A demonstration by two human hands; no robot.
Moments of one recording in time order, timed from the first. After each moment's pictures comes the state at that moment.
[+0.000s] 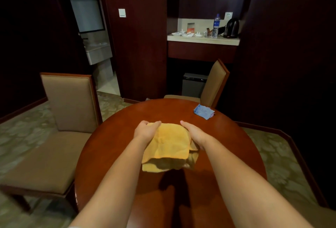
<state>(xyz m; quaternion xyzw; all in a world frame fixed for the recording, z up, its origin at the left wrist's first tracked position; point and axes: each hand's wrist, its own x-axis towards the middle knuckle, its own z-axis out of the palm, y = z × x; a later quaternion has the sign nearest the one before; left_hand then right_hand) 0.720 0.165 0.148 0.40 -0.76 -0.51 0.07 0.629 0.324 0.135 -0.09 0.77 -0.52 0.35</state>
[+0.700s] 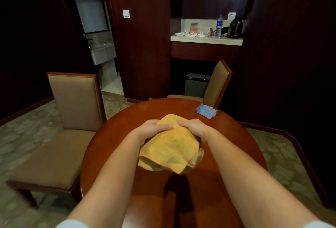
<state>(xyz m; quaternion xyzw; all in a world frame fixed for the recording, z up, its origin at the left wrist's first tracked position) 0.738 0.160 0.168 0.24 -0.77 -0.59 -0.08 0.627 0.323 0.154 -0.12 0.80 -0.48 0.34</state>
